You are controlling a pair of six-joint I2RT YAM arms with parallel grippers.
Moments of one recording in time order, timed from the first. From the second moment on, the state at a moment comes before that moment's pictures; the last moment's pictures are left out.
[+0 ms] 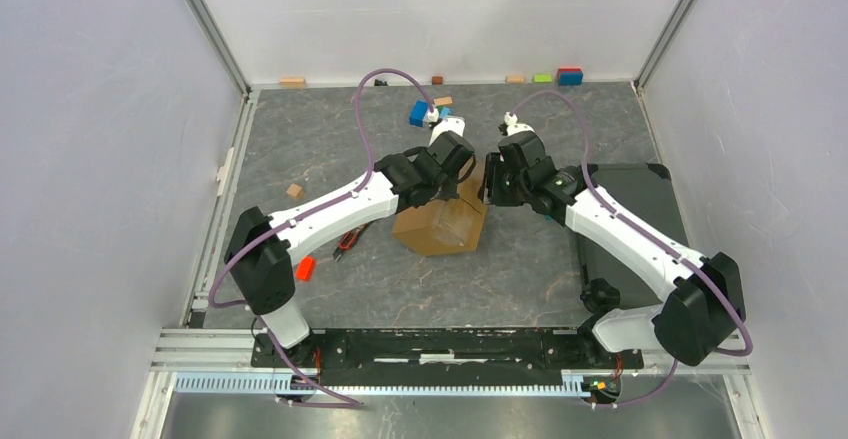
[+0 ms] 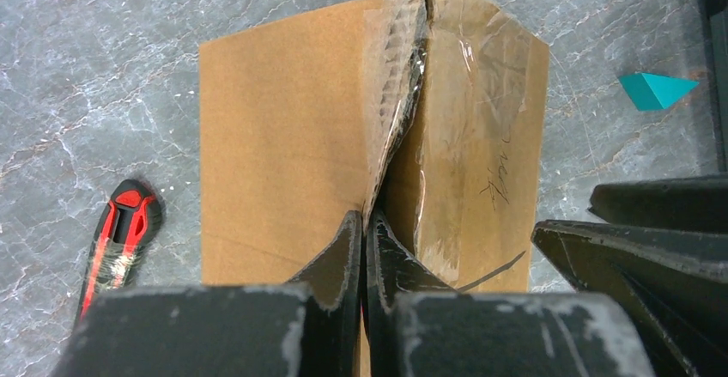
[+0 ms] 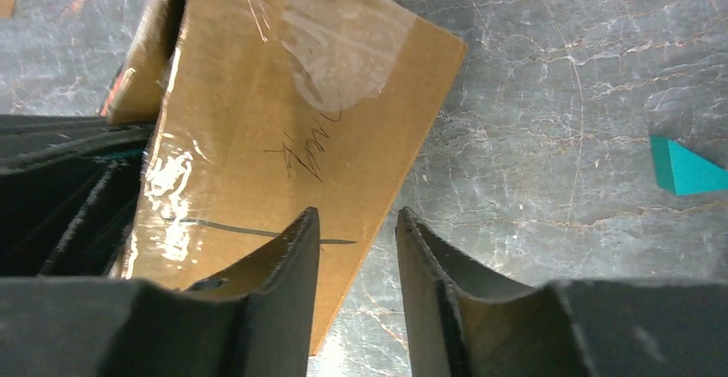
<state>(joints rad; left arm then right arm) -0.91 1.70 1.47 -0.63 -0.42 -0.53 0.61 1.34 1.08 -0.54 0.11 0.55</state>
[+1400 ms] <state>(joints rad) -0.90 1.68 1.43 -0.58 -0.41 -0.54 0.61 1.44 1.14 -0.41 0.11 0.77</state>
